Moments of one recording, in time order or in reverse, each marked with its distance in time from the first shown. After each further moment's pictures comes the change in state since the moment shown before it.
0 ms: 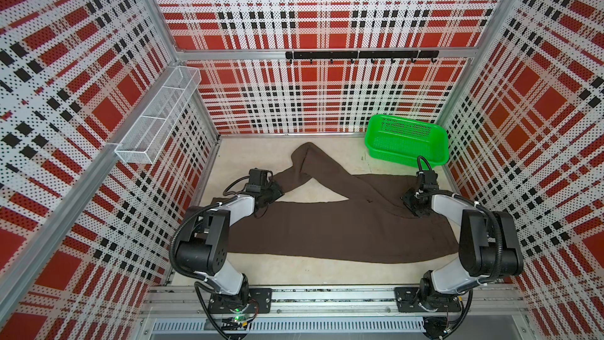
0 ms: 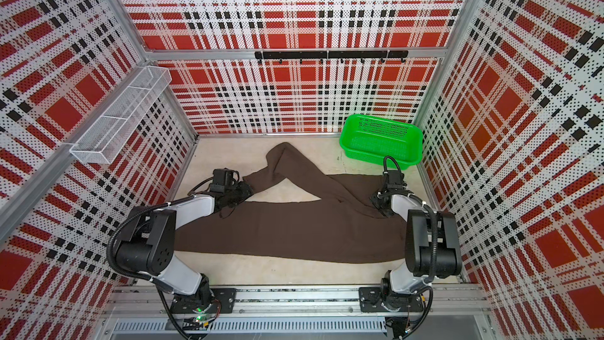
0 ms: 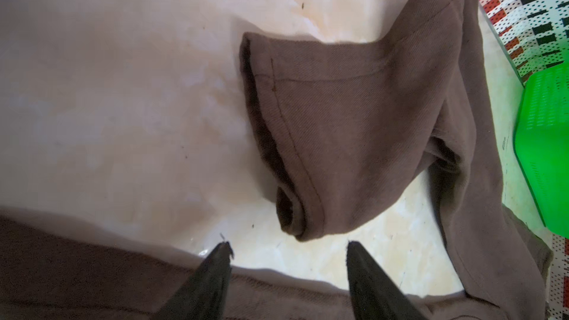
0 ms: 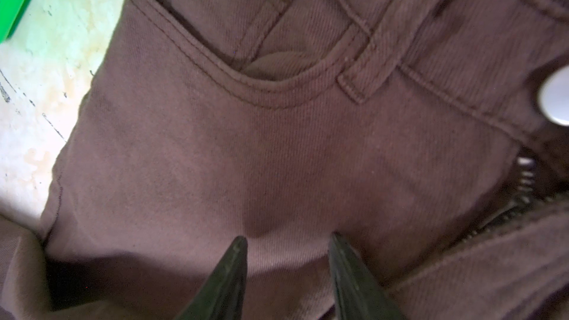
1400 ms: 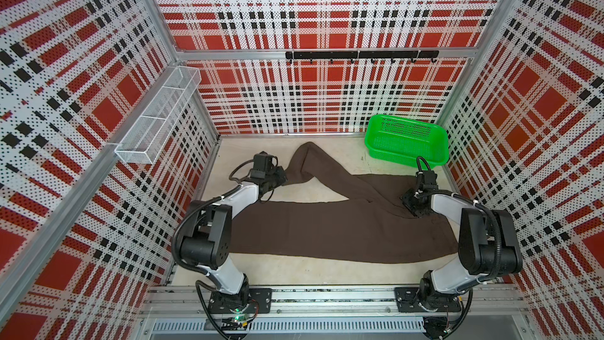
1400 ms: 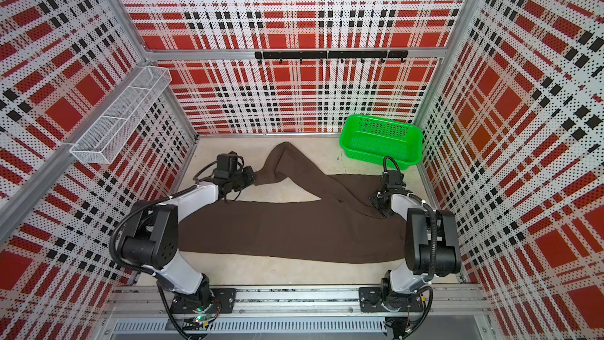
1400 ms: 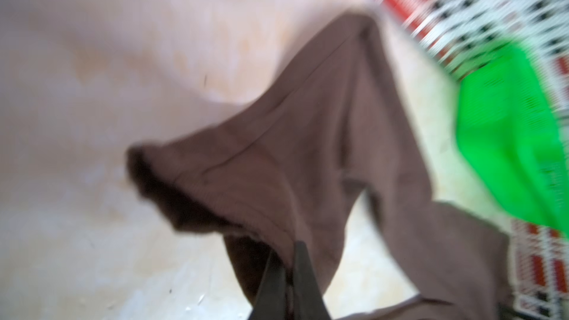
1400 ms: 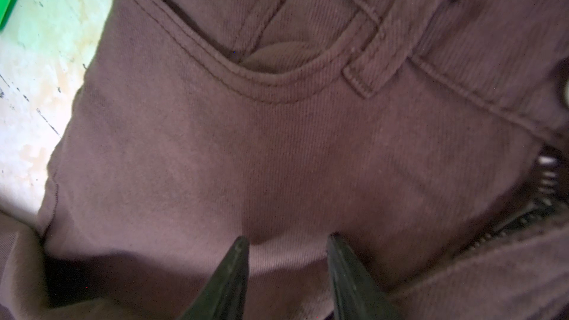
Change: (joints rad) left arm -0.008 -0.011 0.278 -0.106 -0.003 0.049; right arm 0.000 0.017 0.000 0.003 -0.015 0.000
